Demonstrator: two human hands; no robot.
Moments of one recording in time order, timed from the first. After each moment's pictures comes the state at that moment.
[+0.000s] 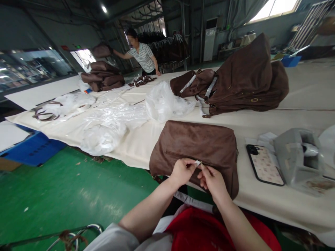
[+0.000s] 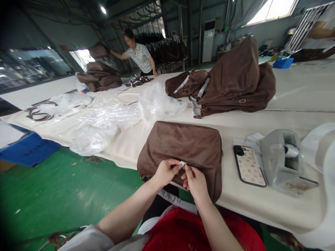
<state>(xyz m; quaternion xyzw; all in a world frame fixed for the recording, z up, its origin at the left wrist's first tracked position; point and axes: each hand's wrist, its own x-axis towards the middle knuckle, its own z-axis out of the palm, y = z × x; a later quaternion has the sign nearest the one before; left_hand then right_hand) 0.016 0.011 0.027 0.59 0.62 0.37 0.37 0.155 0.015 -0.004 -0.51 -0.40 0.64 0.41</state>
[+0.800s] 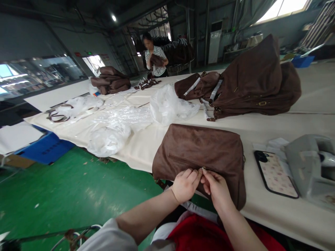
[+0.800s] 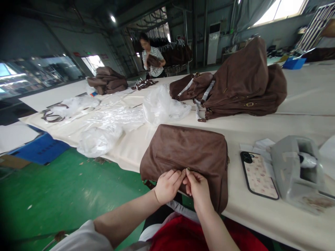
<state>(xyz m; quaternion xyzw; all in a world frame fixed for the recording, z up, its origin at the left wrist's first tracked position) 0.003 -0.017 0.004 0.85 0.49 0.15 -0.13 0.144 0.018 -0.001 -0.48 -0.33 0.68 0.45</state>
